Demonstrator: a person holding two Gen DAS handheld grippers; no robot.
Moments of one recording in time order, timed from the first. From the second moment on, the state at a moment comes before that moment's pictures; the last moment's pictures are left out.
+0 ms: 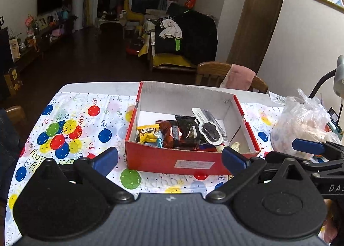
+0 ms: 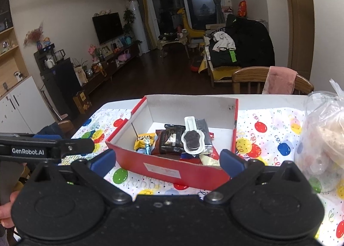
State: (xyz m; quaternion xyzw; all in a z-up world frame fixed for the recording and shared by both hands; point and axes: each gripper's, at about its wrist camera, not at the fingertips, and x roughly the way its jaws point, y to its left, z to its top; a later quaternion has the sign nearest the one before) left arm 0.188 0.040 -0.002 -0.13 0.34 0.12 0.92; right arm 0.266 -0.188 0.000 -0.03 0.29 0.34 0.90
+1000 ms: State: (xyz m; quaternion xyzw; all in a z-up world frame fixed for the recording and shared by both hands) left arm 0.193 0.031 -0.002 -0.10 0.35 0.12 0.92; right arm 0.267 -0.190 -0.003 -0.02 0.28 0.32 0.90
